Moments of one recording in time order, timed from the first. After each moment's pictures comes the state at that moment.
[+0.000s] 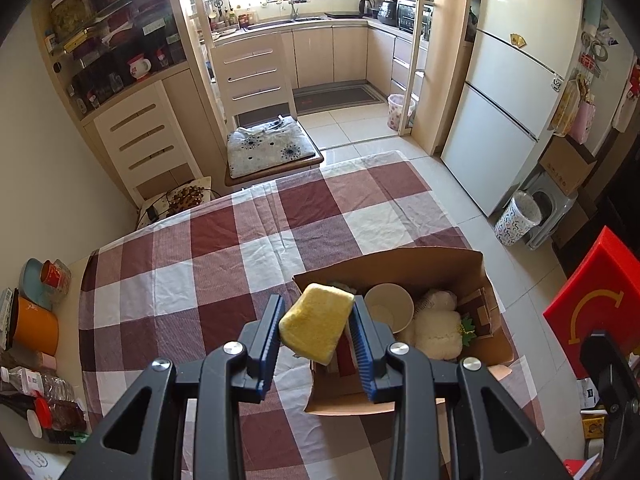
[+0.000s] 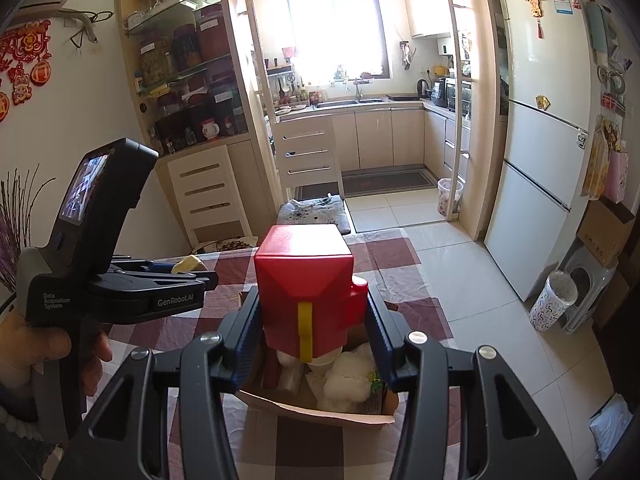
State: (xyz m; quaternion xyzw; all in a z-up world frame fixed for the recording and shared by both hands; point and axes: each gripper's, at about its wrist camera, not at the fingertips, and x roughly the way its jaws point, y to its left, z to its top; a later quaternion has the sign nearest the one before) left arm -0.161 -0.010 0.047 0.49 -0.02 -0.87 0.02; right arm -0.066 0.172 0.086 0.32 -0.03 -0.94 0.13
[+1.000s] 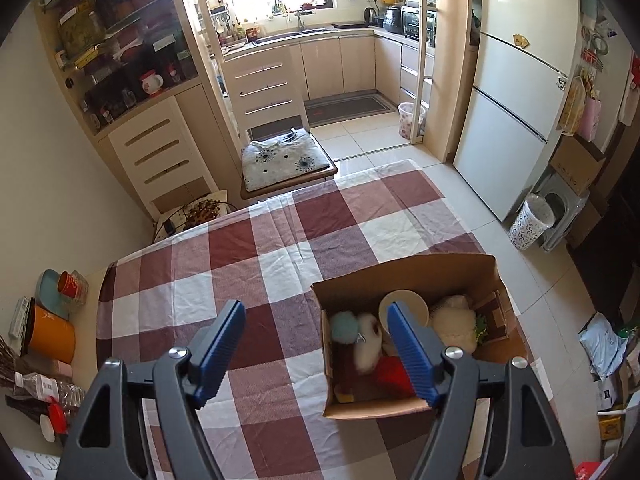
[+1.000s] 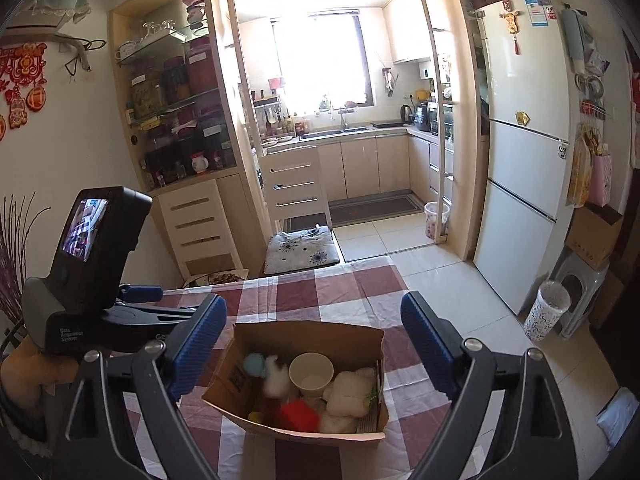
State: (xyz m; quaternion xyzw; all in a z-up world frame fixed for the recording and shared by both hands) left arm -0.150 -0.011 0.054 0.47 -0.04 -0.88 0.04; right arm -0.051 0.180 0.103 0.27 -0.06 -0.96 0.10
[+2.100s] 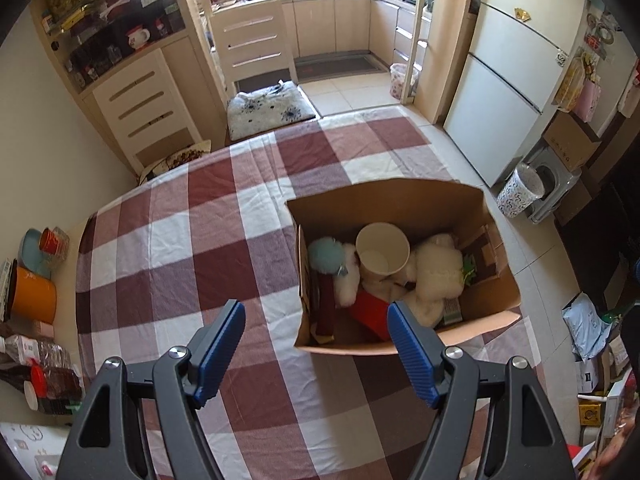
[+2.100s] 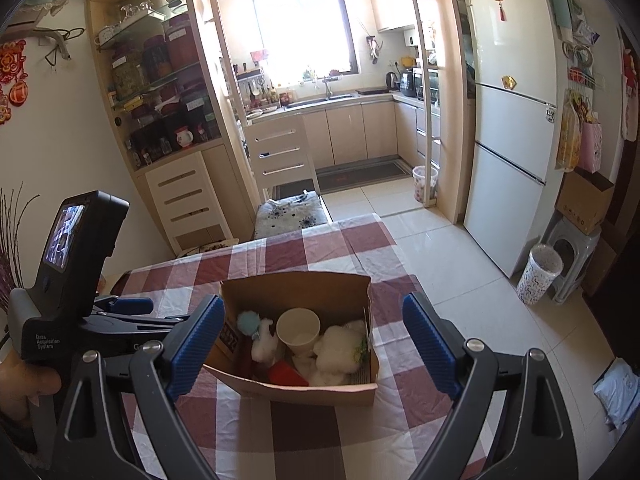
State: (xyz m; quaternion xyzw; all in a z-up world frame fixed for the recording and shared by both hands) left arm -0.120 0.001 0.011 0.55 -0.01 -0.84 0.03; right arm -0.036 0.193 0.075 0.33 -0.07 -0.94 0.07
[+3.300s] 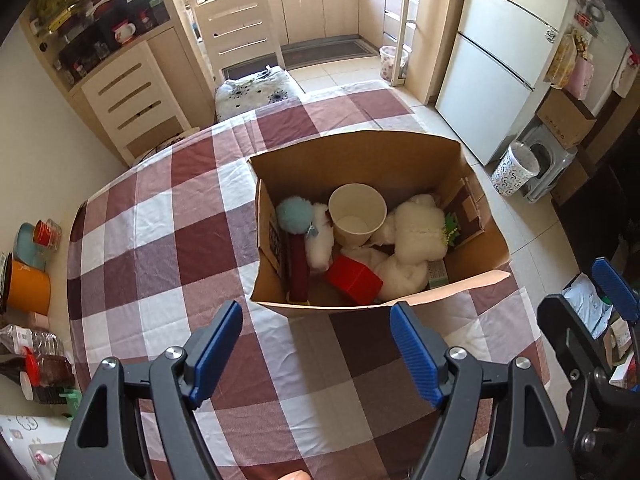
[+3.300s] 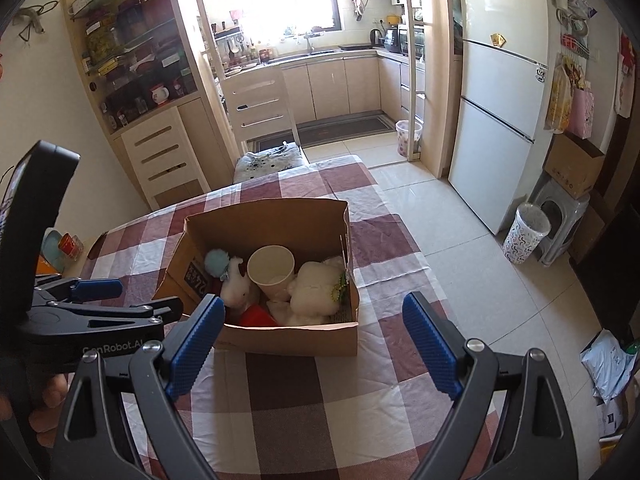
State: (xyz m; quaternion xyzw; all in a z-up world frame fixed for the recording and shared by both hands) left arm -0.095 0.036 -0.009 0.56 -0.03 -0.83 0.02; right arm -0.032 0.199 0.021 0.41 -0.06 -0.91 0.04
